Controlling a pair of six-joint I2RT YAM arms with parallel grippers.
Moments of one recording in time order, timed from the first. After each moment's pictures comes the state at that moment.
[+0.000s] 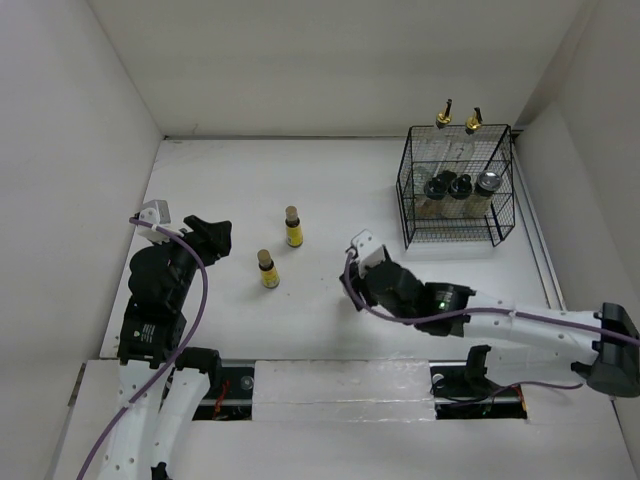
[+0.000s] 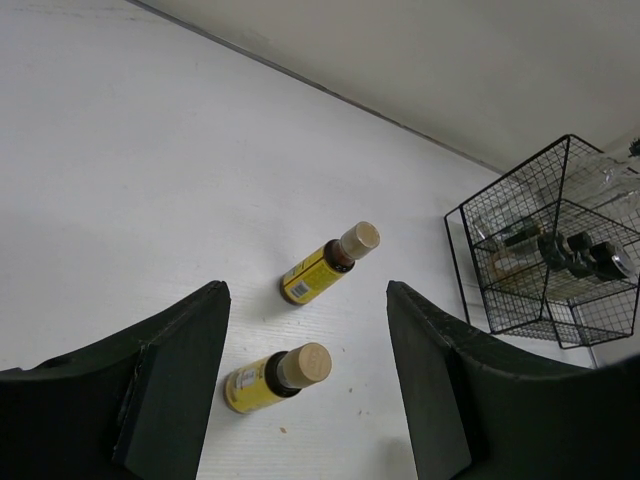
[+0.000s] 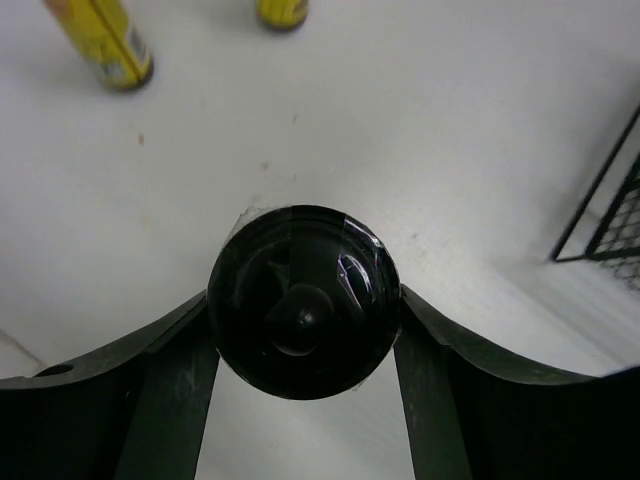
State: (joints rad) left arm -0.12 0.49 0.75 -0.41 0.01 -0.54; right arm 1.21 1.13 0.76 -0.26 0.54 0.20
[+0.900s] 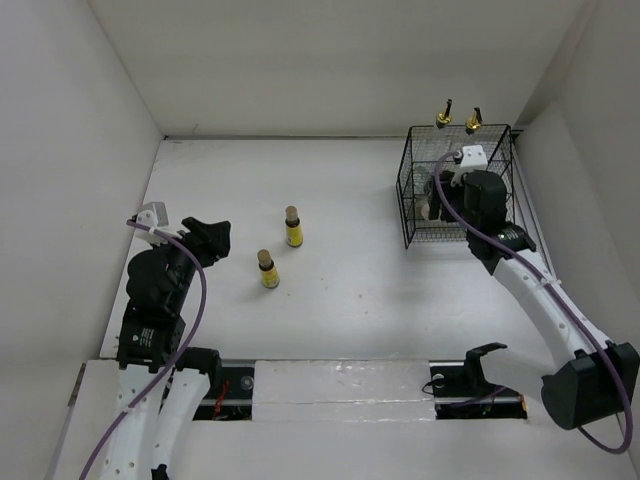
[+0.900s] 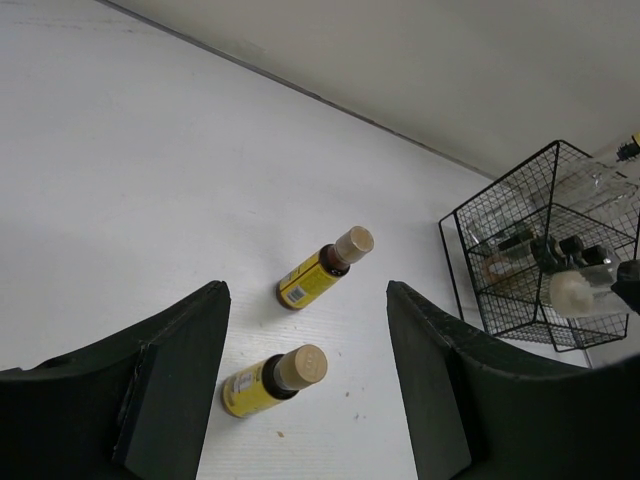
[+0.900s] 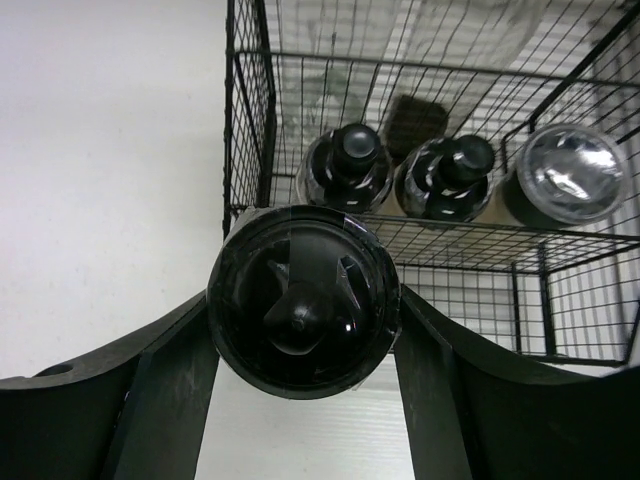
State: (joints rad) left arm -0.12 0.46 0.75 -0.41 0.01 -0.54; right arm 0.27 1.10 0.97 -0.25 0.20 0.04
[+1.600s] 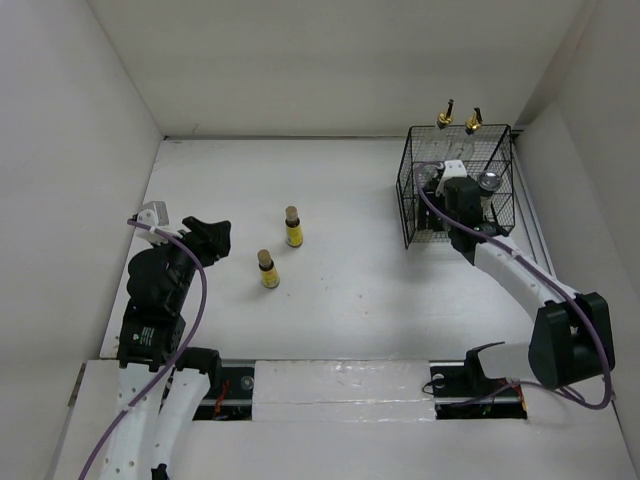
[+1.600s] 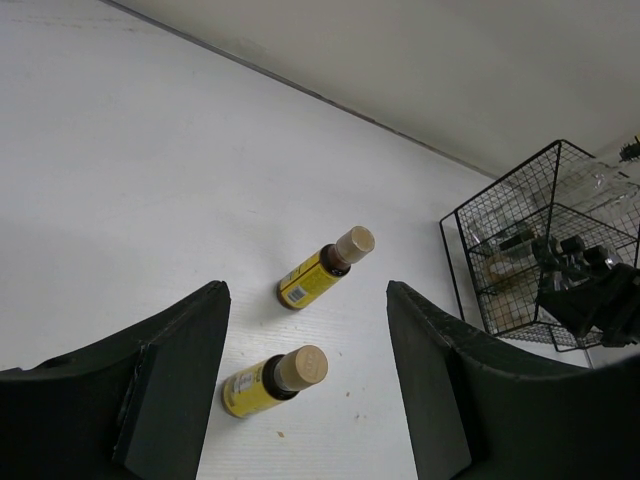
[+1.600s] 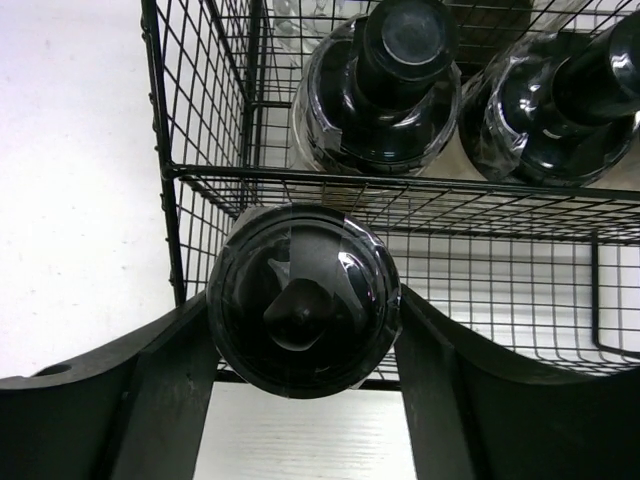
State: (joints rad) left arm -0.12 0.47 0.75 -0.40 0.01 -0.54; right arm 0.25 1.32 0.88 -0.13 0.15 0.08
